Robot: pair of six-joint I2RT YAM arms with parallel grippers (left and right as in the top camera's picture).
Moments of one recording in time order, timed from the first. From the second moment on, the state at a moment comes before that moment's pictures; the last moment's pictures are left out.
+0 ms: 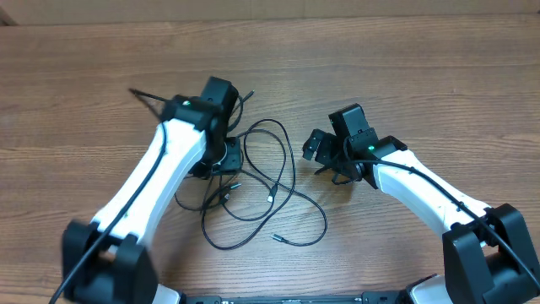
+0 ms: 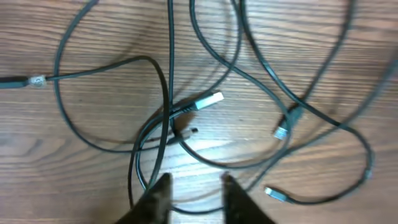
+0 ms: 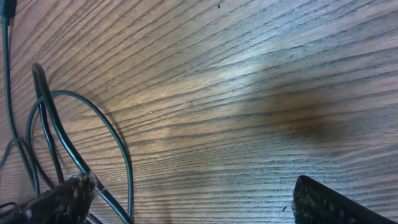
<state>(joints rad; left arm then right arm) -0.34 1.64 1.35 -1.21 0.04 -0.41 0.42 1.63 0.96 -0.45 -0.08 0.80</state>
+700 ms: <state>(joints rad) -0.33 1.67 1.15 -1.34 -0.26 -0.59 0.42 1.63 0.96 -0.45 -0.08 0.80</state>
